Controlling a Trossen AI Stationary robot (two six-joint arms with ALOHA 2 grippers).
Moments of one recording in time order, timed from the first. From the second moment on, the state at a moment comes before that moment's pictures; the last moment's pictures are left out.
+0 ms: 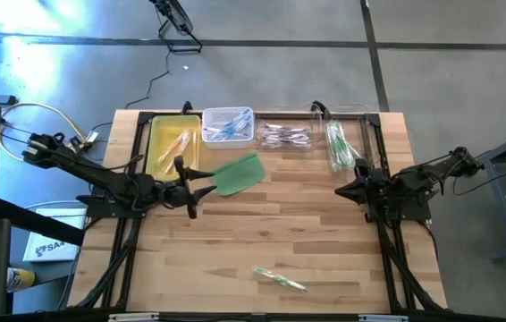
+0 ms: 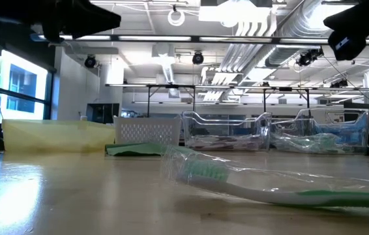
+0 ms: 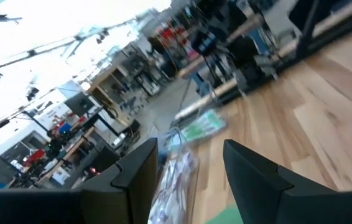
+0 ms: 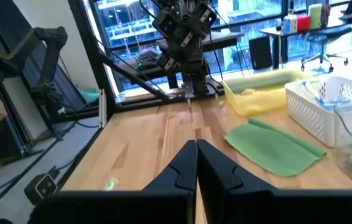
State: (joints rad) left arm -0.32 0.86 0.35 0.60 -0.61 0.70; right arm 0.41 0.14 0.26 -0.18 0.37 0.24
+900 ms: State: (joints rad) left arm -0.32 0.85 0.22 0.71 -0.59 0.62; right arm 0.41 0.14 0.26 -0.19 0.36 0.27
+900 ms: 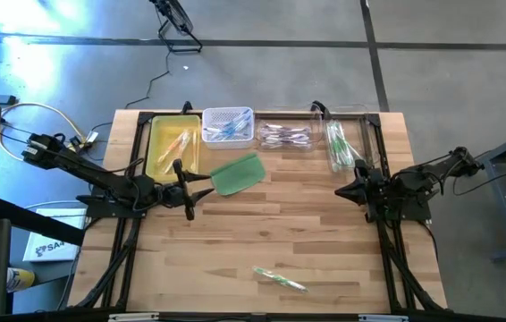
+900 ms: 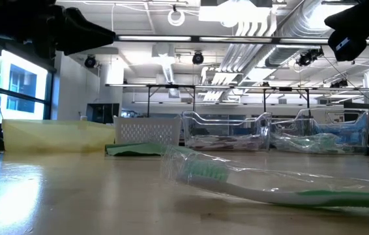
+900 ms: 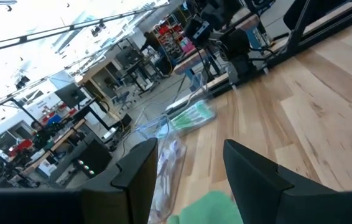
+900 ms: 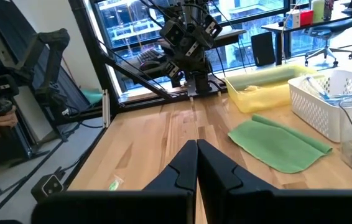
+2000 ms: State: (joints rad) left arm -0.32 0.85 0.22 0.66 -0.51 0.39; right arm 0.41 0.19 0.26 -0.09 0.26 0.26
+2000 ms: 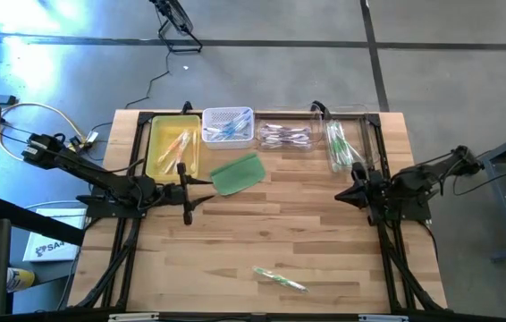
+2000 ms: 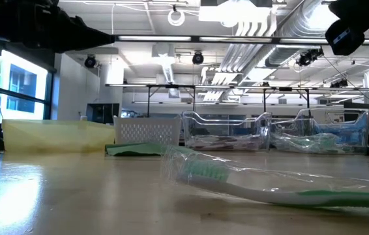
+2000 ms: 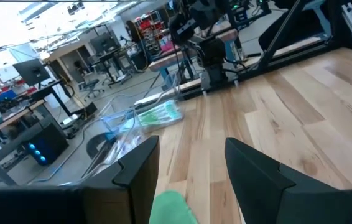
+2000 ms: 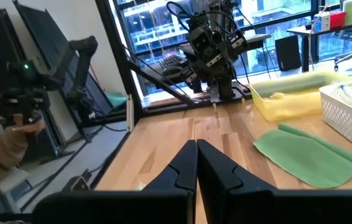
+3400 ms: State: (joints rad) left arm -0.32 0.85 0.22 0.62 -0.53 0.39; right arm 0.45 1.07 0.50 0.35 0.37 0.37
